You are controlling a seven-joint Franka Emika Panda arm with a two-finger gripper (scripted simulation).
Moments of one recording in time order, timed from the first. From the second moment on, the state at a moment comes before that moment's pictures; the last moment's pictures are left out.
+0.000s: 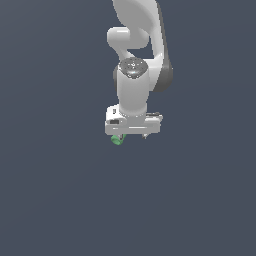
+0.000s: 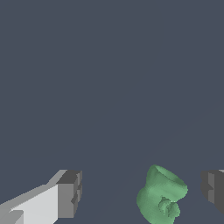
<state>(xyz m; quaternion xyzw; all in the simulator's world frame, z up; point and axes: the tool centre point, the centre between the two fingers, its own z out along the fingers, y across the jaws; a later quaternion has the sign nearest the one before) 0.002 0.018 0.172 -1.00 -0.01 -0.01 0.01</state>
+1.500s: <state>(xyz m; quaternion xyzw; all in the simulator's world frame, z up) -0.044 -0.031 0.134 -1.00 0.10 0.00 0.00</state>
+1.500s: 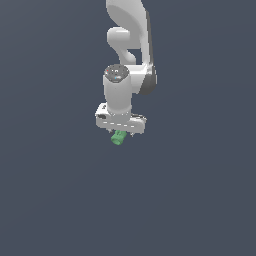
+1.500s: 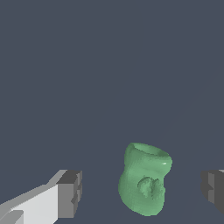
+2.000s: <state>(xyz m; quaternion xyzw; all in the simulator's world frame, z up) -0.084 -0.046 0.105 -0.98 0.18 0.00 0.00</state>
